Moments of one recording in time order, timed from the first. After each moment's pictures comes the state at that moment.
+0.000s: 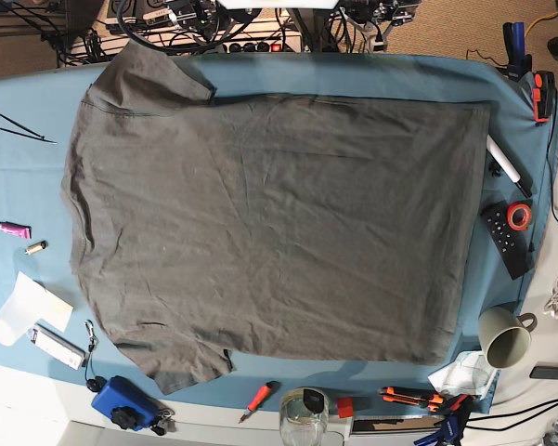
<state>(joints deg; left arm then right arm) 4.5 3.6 -20.5 12.3 7.7 -13.3 9.7 -10.8 5.1 -5.1 27.1 1.1 7.4 -14.5</state>
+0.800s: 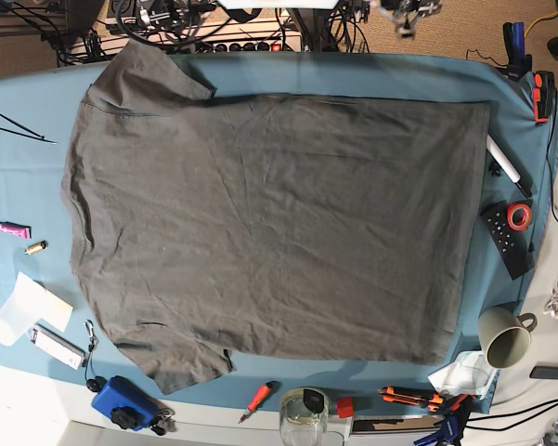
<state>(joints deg) 10.6 -2.2 -20.5 17.1 7.0 -13.7 14.2 -13.9 12.0 -5.1 32.1 1.4 7.6 -19.9</state>
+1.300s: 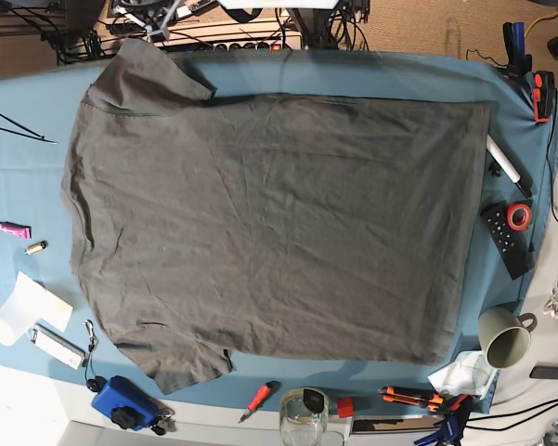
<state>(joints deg) 34.4 -9.3 -20.3 45.6 -14.8 -14.1 23.3 -32.4 19.3 -5.0 59.3 7.0 7.5 -20.8</state>
